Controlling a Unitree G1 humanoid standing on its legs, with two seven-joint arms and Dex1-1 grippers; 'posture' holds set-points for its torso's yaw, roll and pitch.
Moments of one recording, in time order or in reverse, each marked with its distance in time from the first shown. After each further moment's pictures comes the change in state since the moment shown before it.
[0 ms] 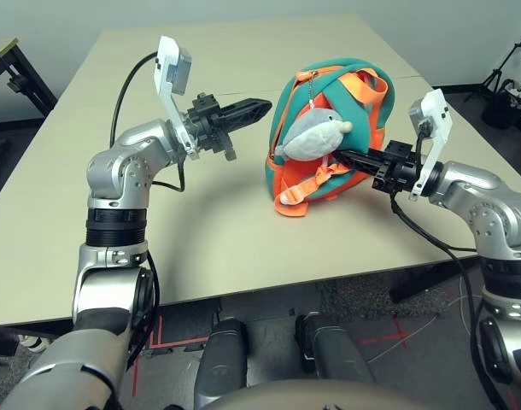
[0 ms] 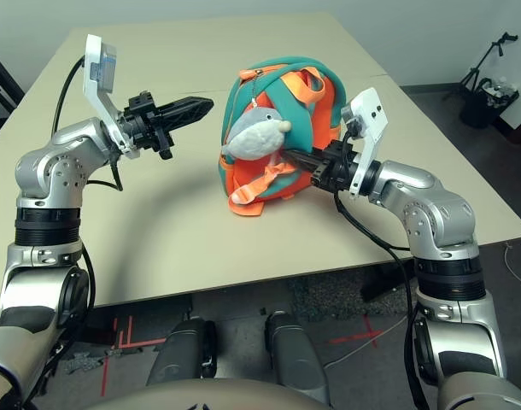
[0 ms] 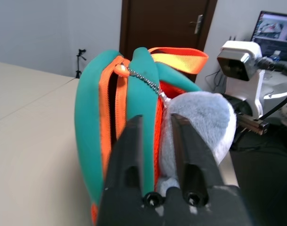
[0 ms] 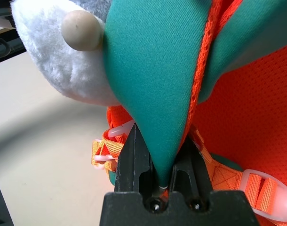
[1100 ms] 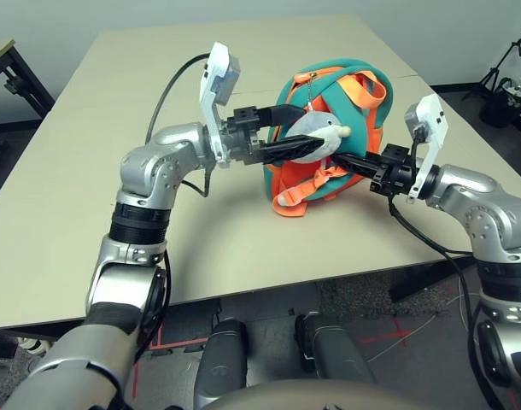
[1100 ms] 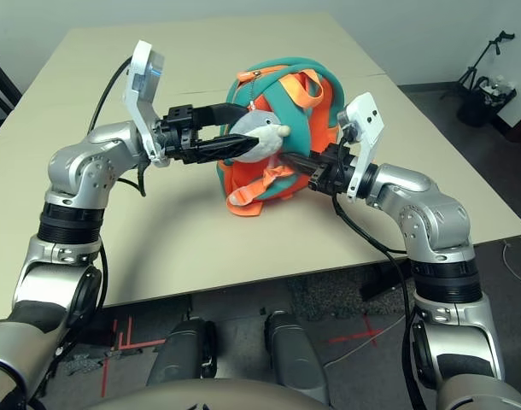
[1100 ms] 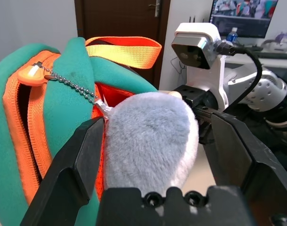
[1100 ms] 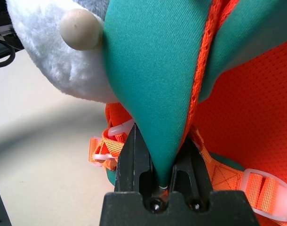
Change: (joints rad) left arm -0.031 -0.057 -0.166 0.013 0.059 -0.080 -0.066; right arm 0.015 0.009 0.003 -0.005 -0.018 -0.010 0.002
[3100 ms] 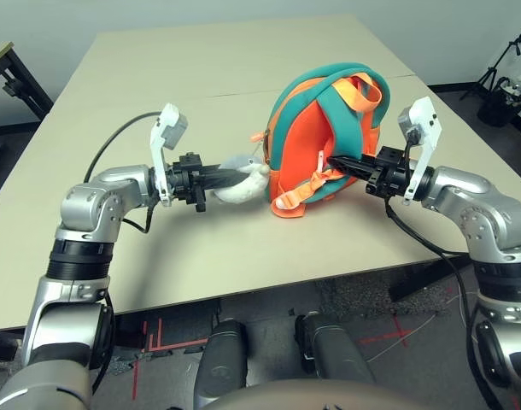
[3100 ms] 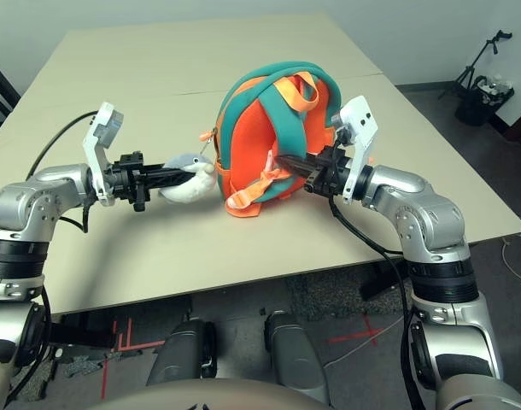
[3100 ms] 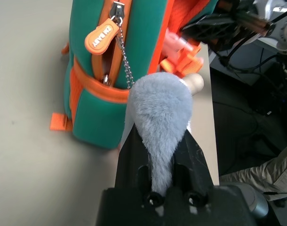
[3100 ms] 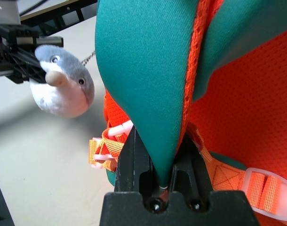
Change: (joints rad) left arm 0.287 0.249 0.076 -0.006 -0.042 0.177 -0.070; right arm -0.001 0.004 0.022 0.004 -0.002 0.001 -0.011
